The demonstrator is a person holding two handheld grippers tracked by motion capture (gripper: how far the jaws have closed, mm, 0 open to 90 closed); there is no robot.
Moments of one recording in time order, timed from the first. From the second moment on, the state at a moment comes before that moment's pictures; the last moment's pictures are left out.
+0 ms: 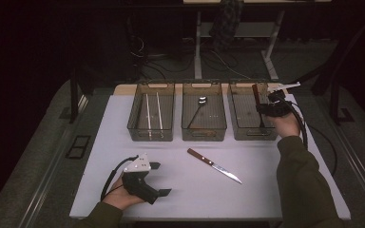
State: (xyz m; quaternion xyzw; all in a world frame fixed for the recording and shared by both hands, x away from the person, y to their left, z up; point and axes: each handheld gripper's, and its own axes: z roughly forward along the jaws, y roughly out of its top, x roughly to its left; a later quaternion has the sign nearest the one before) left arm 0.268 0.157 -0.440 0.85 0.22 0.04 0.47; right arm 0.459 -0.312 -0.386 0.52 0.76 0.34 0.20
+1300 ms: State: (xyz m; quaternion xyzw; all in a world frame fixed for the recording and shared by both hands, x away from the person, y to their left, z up) left arm 0.270 0.159 -0.441 0.85 0.23 0.04 0.47; right arm 0.380 -0.299 -0.367 0.43 0.77 0.45 0.16
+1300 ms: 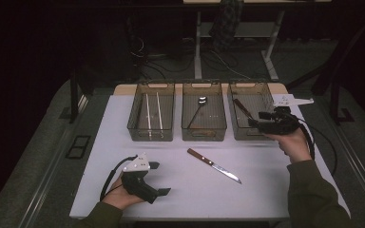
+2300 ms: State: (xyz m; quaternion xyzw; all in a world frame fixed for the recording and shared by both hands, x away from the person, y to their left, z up) left arm 0.274 0.159 -0.444 0.85 0.24 0.04 0.46; right arm 0.336 -0.250 -0.393 0.34 0.82 0.45 0.11
